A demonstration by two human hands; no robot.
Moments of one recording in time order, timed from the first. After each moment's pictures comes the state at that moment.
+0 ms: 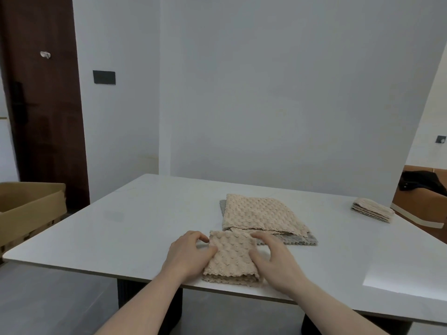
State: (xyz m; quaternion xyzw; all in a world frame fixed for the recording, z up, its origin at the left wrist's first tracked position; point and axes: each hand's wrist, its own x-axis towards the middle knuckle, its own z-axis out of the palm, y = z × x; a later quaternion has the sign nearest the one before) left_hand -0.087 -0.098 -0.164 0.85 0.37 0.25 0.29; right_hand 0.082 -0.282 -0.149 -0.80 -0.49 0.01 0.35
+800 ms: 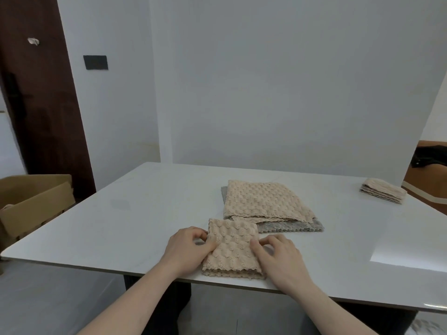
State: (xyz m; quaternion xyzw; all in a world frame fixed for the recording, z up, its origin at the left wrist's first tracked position) left_hand -0.087 -0.092 -0.170 0.84 0.34 0.25 0.33; right_hand 0.084 -0.281 -0.168 -0.85 -0.40 0.02 0.33
